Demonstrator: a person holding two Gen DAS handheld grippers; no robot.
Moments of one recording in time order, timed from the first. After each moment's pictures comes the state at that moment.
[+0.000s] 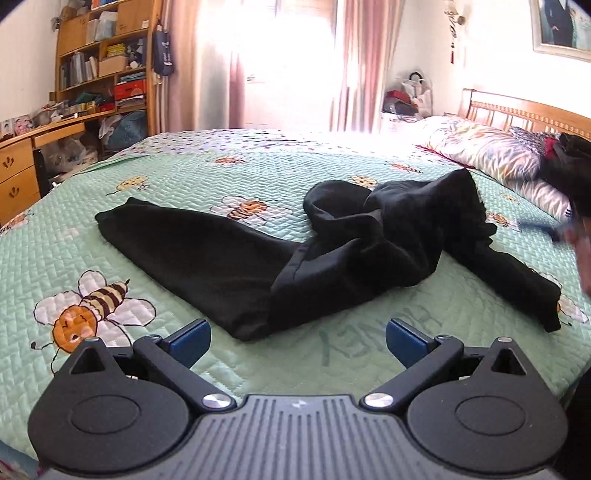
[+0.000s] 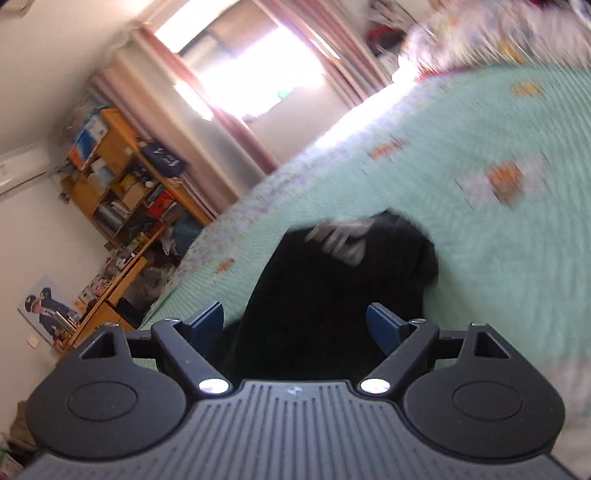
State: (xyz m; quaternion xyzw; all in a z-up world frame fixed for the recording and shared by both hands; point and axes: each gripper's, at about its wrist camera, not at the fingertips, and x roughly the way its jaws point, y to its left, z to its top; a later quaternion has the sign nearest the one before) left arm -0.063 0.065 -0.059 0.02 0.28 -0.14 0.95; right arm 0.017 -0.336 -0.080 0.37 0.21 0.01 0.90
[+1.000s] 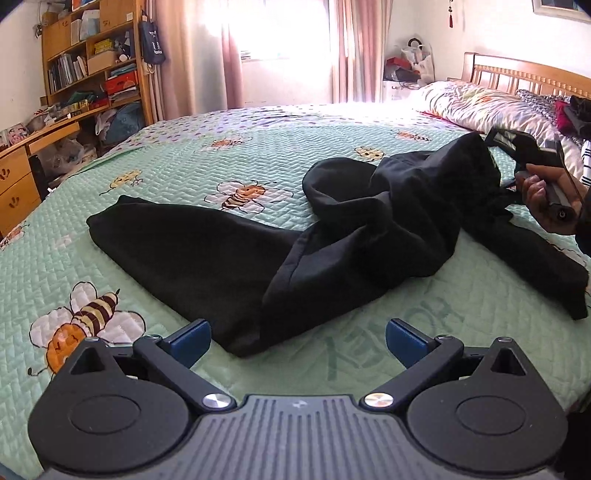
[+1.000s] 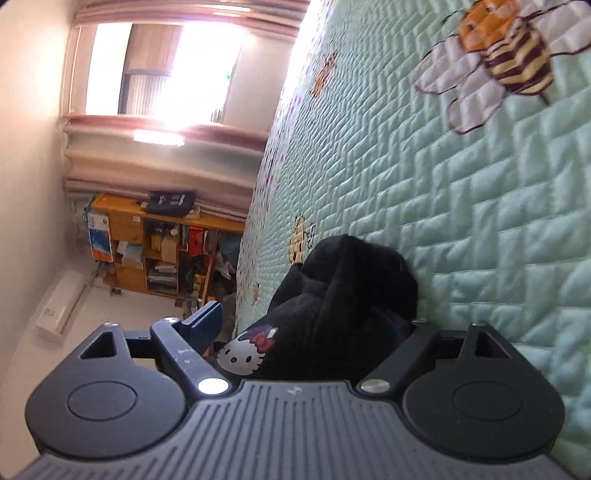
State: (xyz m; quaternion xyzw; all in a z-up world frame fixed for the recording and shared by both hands) left arm -0.026 0.042 -0.064 0.07 0.32 -0.12 0.94; right arm 0.201 -0.441 -0.166 0.58 0.24 0.10 0.78
